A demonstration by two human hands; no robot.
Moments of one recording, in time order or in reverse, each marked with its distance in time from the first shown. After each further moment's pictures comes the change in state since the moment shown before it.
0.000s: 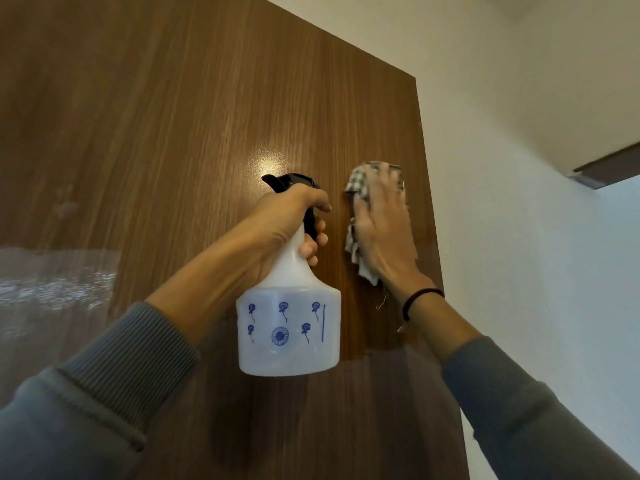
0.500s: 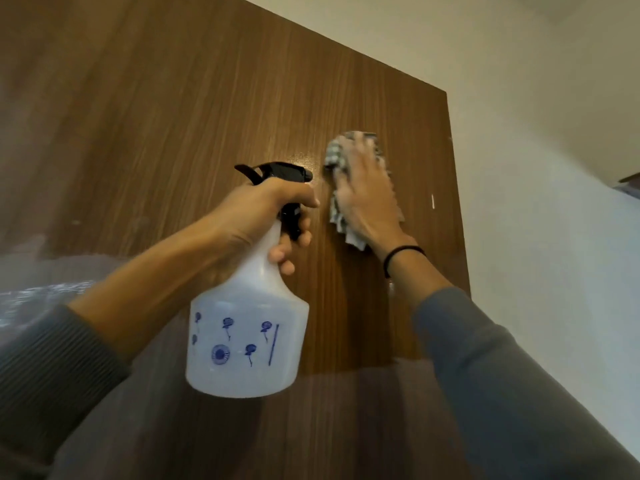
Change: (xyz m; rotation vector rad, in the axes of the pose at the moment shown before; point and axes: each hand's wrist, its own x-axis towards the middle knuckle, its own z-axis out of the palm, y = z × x) left_hand -0.051 0.031 -0.053 0.112 -0.042 0.123; right_hand 0.056 -0.064 0.023 0.003 -0.061 -0.182
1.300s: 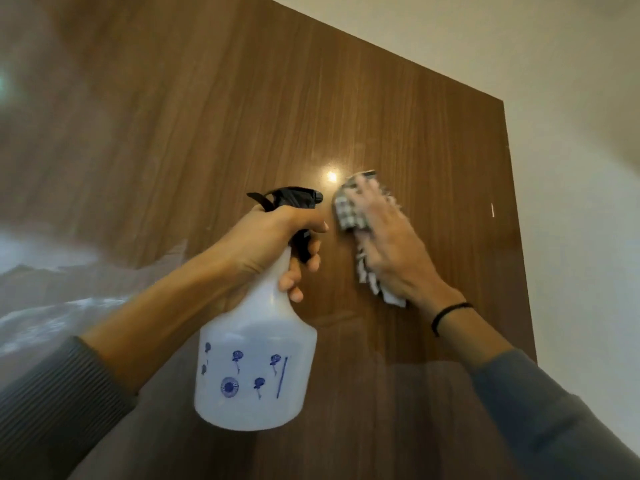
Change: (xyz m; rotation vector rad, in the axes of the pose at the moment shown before) left_hand -0.062 0.002 -0.080 -0.012 -0.003 -0.063; right_hand -0.062 -0.068 0.013 -0.002 -0.169 -0.273
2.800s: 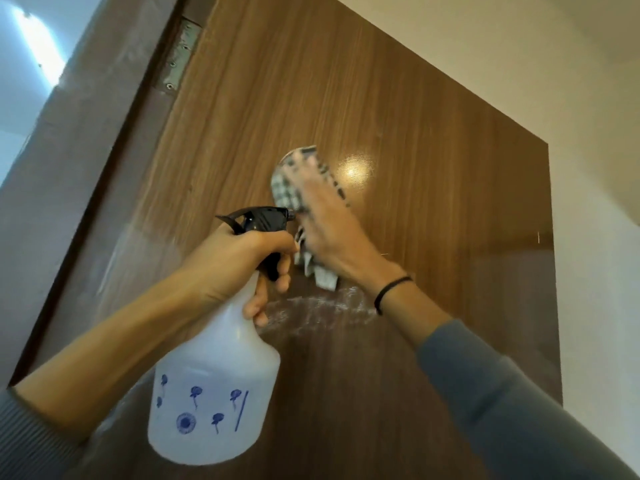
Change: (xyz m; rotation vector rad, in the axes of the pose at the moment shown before) left_hand -0.130 0.004 -0.219 -0.033 0.026 0.047; right_hand 0.128 -0.268 0.083 0.107 -0.180 -0.019
